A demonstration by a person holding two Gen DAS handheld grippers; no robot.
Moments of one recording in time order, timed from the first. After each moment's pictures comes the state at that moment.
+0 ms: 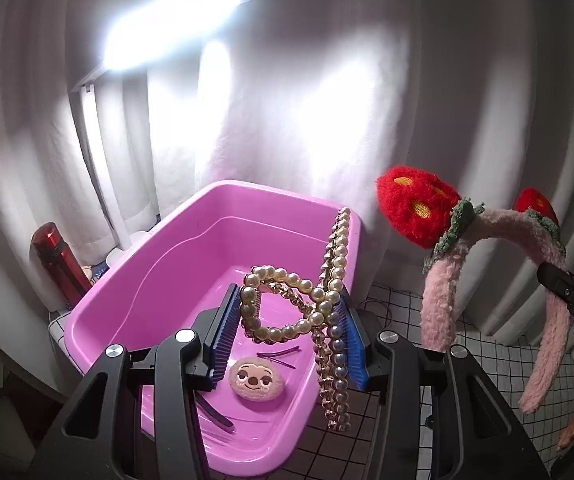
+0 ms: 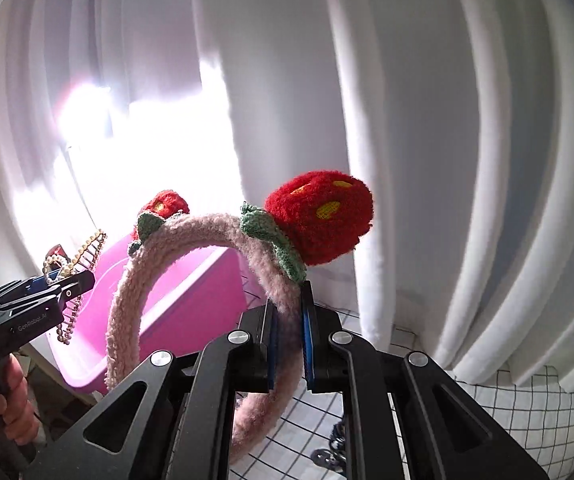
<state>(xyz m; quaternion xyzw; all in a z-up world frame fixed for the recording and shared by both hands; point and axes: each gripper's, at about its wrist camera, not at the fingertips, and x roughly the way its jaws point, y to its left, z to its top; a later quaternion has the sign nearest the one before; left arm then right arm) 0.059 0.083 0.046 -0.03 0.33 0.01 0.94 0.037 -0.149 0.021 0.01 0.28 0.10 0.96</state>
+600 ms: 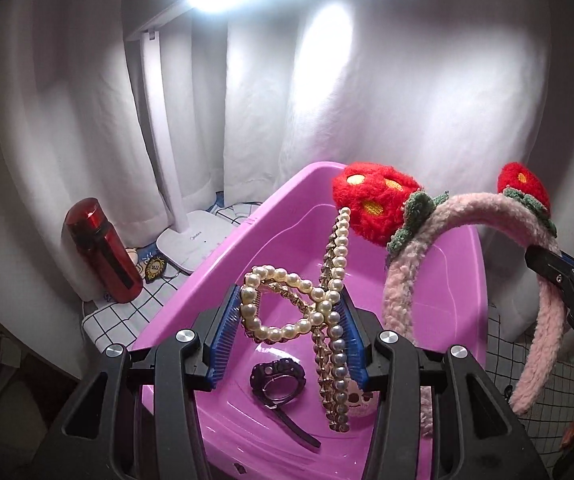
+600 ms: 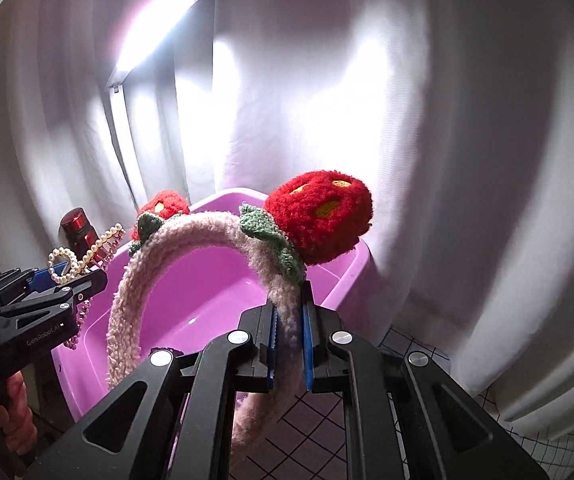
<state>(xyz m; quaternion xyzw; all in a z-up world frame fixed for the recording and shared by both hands) 0.098 0.186 0.020 -0.05 0.37 0.08 0.93 0.113 0.006 0.005 -0.07 0.31 0.16 0.93</state>
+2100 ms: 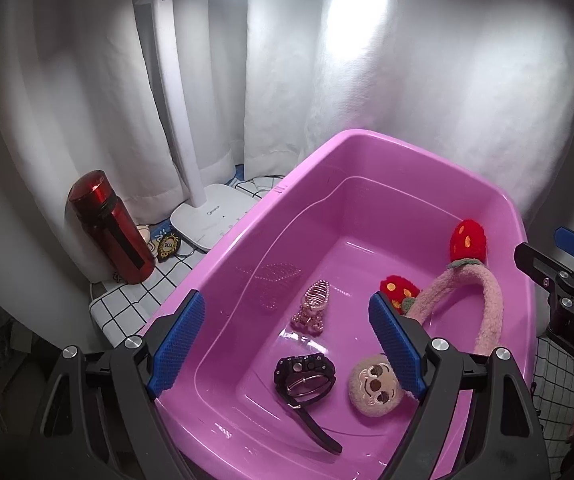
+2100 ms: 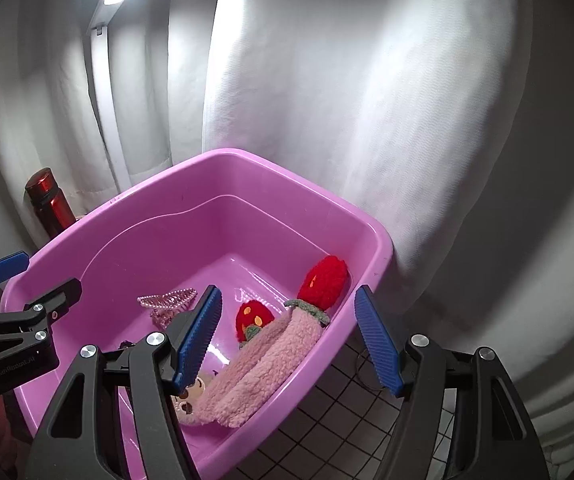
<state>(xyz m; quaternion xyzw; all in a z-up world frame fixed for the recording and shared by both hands) 0.114 0.200 -0.007 -0.05 0.41 0.11 0.91 0.142 0.035 -0.016 -0.11 0.36 0.13 0.92</state>
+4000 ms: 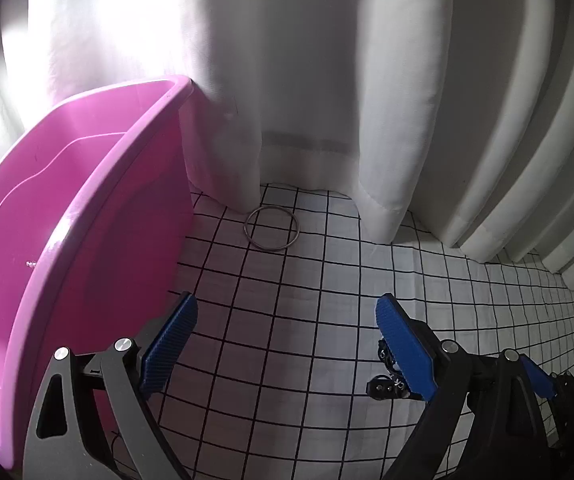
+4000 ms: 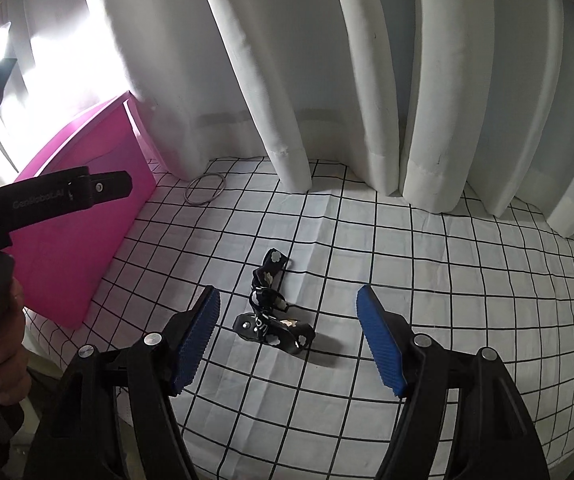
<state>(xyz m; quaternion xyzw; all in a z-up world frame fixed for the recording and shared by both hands) 0.105 -0.070 -0.074 0.02 0.46 -0.10 0.88 -0.025 -0.217 -0.136 0.09 0.42 -0.03 0.90</state>
